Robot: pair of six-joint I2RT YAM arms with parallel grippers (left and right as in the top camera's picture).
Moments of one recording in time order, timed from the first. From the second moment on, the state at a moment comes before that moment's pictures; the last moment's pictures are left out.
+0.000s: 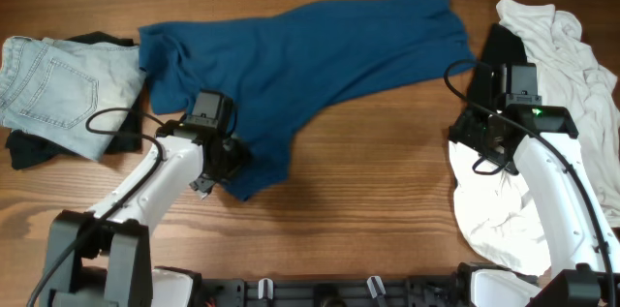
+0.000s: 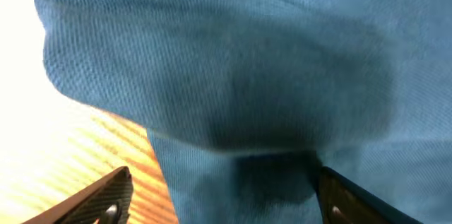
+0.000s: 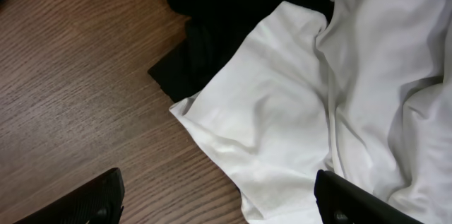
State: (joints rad) left arm -0.22 1.53 0.78 -0.72 0.00 -0.88; right arm -0.07 1.36 0.96 -0.94 0.14 0.47
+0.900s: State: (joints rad) left arm 0.09 1.24 0.93 -1.09 0.10 -0.65; right arm -0.07 1.36 0.96 -0.84 0.03 0.44
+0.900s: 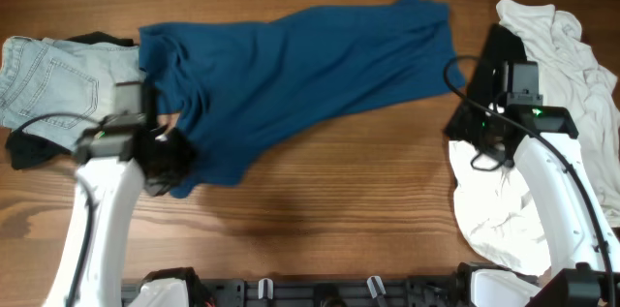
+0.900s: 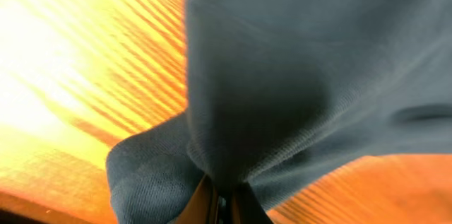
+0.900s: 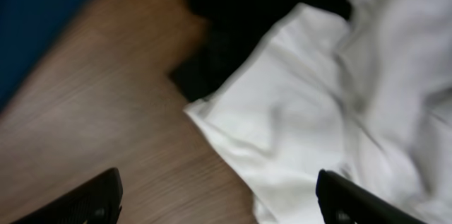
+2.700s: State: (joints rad) left arm 0.15 1.16 0.93 -1.11 0.10 -0.61; right arm 0.03 1.98 1.07 -0.04 -0.10 0.76
